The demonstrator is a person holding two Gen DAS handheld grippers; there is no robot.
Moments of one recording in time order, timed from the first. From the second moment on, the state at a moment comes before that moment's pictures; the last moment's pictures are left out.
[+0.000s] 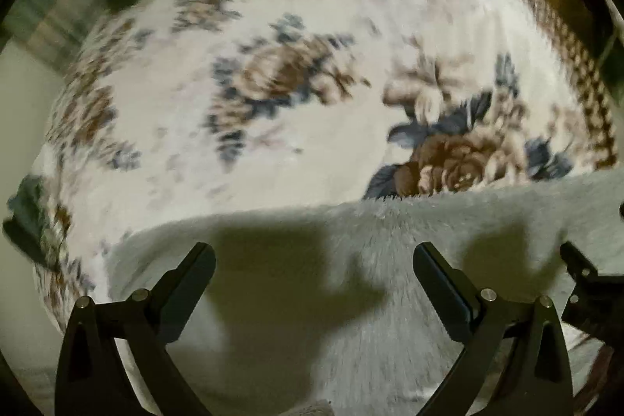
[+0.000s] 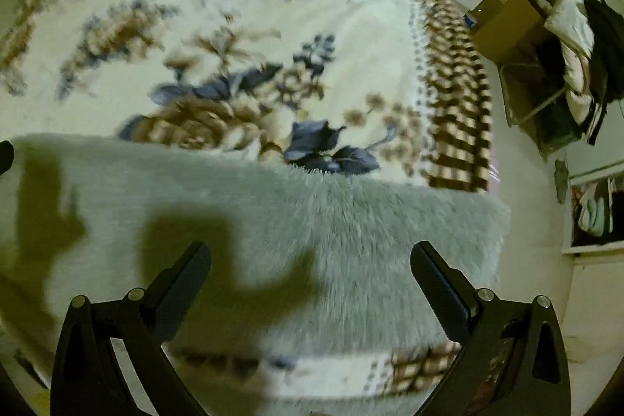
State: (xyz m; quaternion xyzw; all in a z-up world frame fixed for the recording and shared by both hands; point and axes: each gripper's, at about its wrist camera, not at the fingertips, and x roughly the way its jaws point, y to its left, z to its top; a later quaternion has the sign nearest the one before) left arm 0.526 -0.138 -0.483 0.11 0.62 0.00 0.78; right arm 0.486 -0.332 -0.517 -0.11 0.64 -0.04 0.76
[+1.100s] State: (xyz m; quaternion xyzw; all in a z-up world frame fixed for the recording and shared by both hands) left arm 0.505 -0.169 -0.494 0.10 0.59 -0.16 0.79; right arm 0.489 -0.313 -0.535 -0.12 0.65 0.01 0.75
